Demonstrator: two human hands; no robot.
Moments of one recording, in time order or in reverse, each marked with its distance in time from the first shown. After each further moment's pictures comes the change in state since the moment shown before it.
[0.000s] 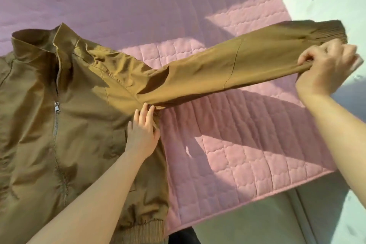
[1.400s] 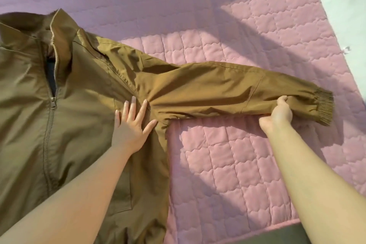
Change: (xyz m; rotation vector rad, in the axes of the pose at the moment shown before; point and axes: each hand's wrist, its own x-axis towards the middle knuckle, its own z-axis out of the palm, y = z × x) left_hand 0.061 -0.050 0.040 0.158 -0.028 -0.039; right_hand -0.081 -0.039 0.120 1.369 -0.313 1.406
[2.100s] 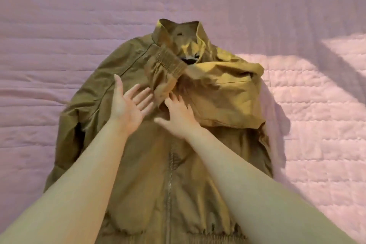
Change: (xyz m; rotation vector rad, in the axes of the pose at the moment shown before) left_hand -0.082 -0.287 -0.157 -2.098 0.117 -0.493; right_hand -0.376 0.323 0.200 -1.729 -1.224 -0.826
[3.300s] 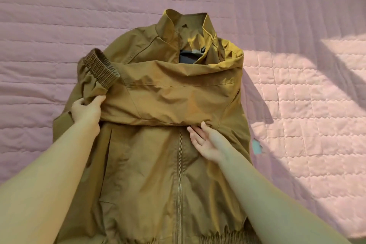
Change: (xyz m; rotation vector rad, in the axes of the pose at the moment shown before) left_hand 0.072 0.027 -0.133 0.421 0.640 0.144; right_hand -0.026 0.041 0.038 1.863 0.196 0.874
